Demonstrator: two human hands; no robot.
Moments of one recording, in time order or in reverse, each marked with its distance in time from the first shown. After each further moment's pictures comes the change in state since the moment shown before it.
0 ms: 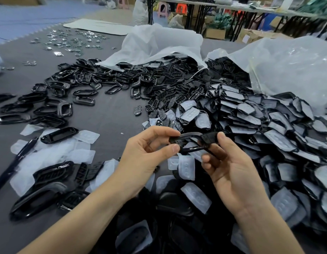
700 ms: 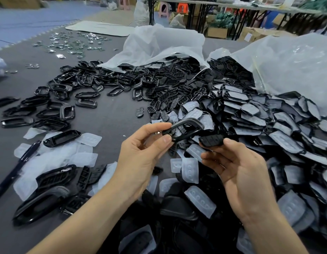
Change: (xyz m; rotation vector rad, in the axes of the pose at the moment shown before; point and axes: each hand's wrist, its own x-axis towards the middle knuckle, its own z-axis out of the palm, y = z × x) left_hand 0.002 0.007 0.004 -0.237 0.197 -0.051; right_hand -0.004 -0.002 0.000 -0.141 -0.055 -0.200
